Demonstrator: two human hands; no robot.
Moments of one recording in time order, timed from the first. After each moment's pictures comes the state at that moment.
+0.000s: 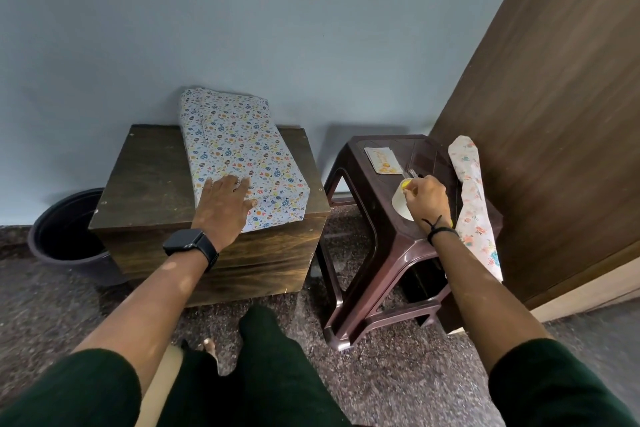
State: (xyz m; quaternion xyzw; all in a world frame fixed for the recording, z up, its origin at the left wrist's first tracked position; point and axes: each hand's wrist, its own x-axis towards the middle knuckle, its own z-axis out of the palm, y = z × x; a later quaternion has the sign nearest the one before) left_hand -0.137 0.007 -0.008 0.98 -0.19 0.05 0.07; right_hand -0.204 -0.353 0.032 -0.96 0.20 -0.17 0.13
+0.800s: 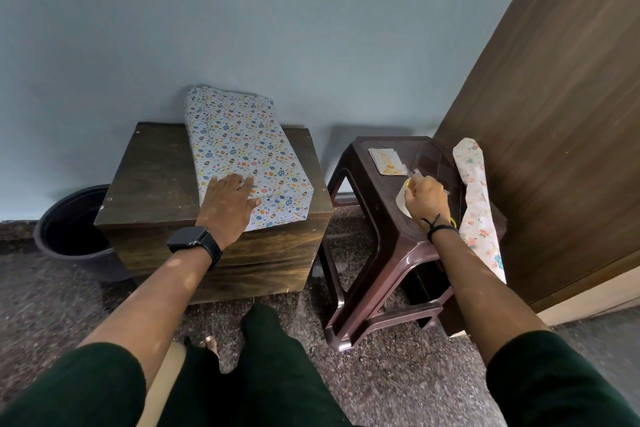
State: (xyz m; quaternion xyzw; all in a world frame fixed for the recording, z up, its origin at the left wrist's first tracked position) left_hand -0.140 0.006 -0.004 0.98 -0.18 0.04 0.08; right_hand -0.195 -0.350 0.030 -0.97 0.18 -0.15 0.10
